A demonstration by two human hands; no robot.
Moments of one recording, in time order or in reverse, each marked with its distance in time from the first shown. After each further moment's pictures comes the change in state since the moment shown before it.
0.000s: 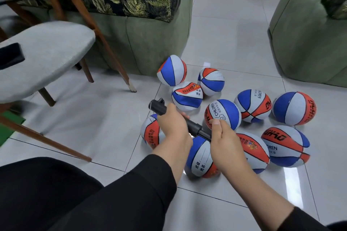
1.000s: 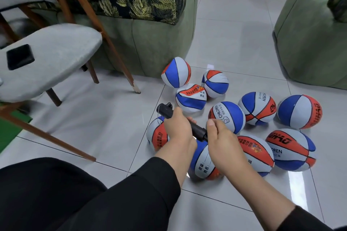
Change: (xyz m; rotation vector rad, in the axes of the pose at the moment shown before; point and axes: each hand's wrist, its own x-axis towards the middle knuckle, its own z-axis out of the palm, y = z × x) left_hand 0.000 -0.002 -0.005 0.000 -0.021 -0.073; right_hand 0.006 -0.002 0.008 -0.089 -0.099 -0.038
